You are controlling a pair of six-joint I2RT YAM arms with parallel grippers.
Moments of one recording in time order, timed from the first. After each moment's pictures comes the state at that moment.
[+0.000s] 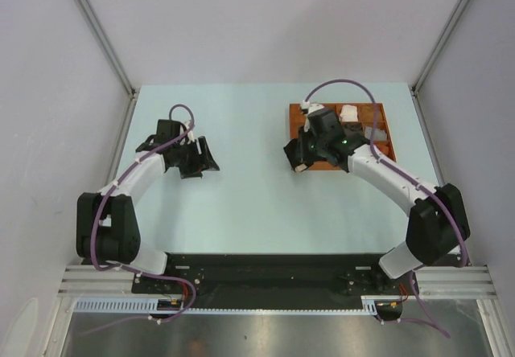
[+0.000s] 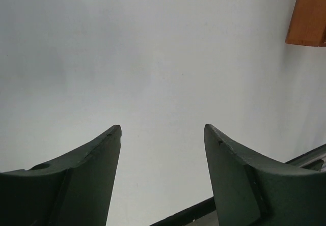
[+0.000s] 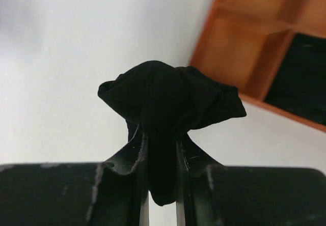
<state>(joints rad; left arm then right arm) -0.10 1.48 0.98 -0.51 0.37 -0.37 0.61 1.52 1.20 -0.45 0.01 0.27</state>
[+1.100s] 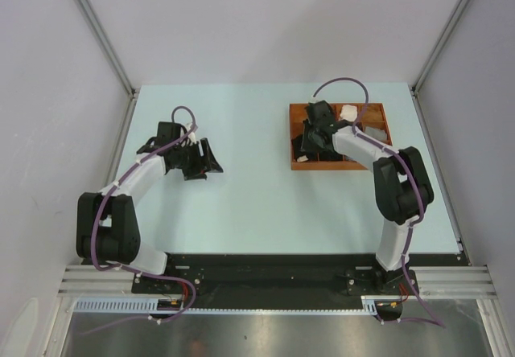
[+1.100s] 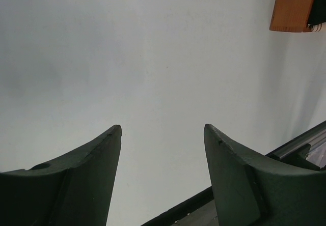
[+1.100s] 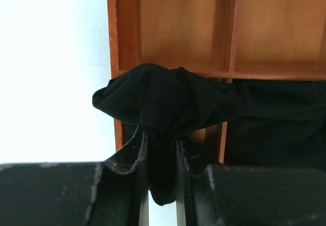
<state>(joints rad) -0.10 1.47 0.95 -0.48 0.44 -0.37 0.43 1.89 1.37 -0.38 0.09 0.44</state>
